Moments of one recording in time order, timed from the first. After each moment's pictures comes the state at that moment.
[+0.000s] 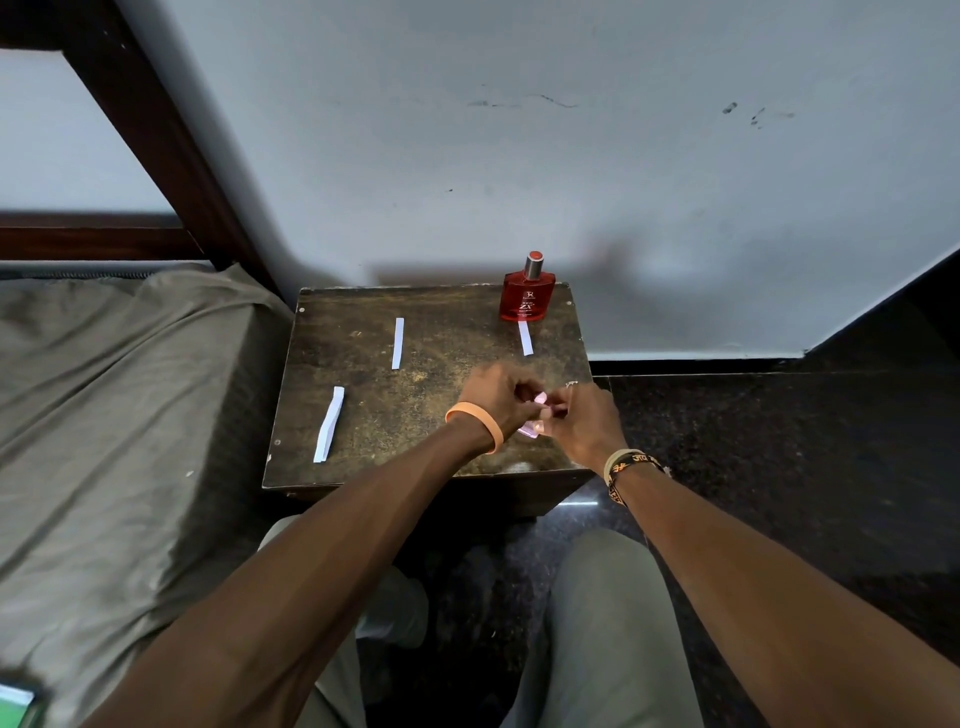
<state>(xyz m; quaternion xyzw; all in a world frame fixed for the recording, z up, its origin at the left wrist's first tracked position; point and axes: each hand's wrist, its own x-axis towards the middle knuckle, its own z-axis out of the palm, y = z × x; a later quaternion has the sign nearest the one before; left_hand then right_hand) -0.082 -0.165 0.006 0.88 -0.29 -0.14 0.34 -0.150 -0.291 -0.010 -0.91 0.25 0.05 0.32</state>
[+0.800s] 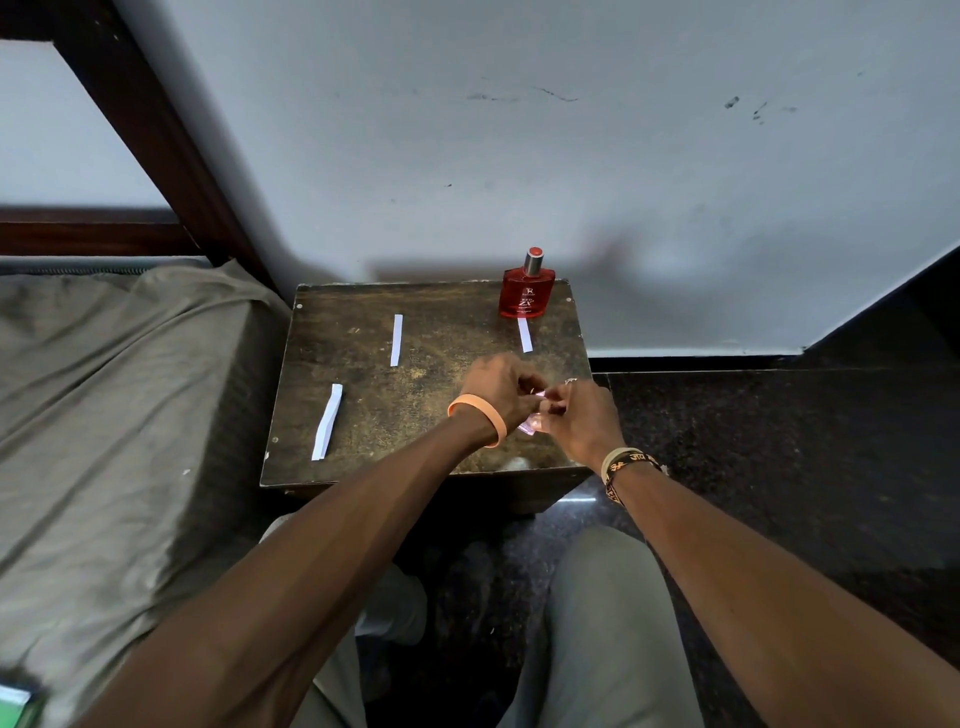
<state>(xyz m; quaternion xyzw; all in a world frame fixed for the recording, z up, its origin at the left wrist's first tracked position) -0.080 -0.168 0.011 0.88 -0.29 -0.15 0.35 -0.151 -0.289 -0.010 -0.91 0.25 0.03 0.32</state>
